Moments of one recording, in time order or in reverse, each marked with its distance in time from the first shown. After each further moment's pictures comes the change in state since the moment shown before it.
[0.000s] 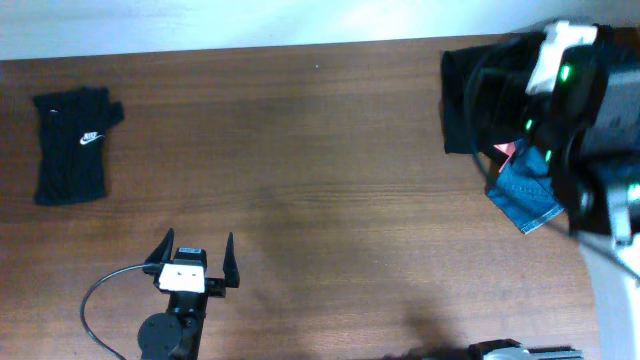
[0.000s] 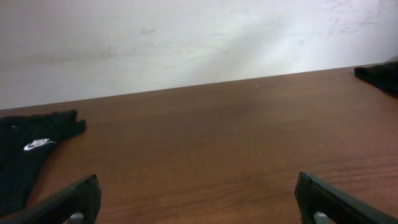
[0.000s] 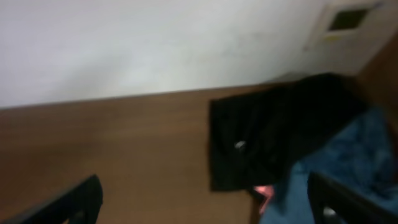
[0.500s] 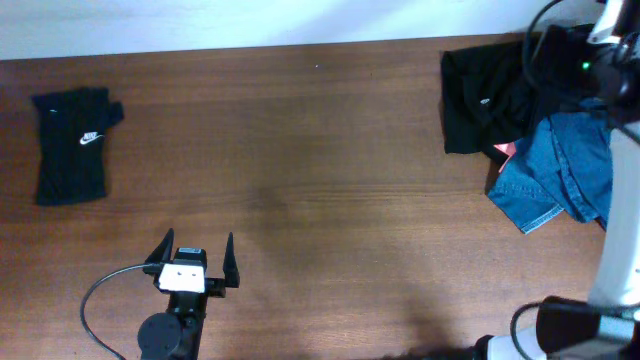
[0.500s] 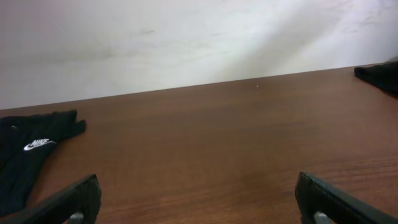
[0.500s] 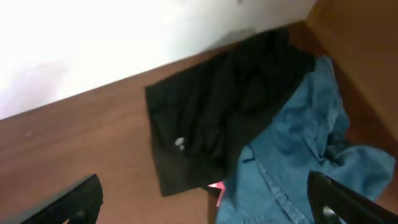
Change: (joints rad) left arm 0.000 0.000 0.000 0.000 0.000 0.000; right arm -0.322 0.341 0.256 -0.104 -0.116 -0.003
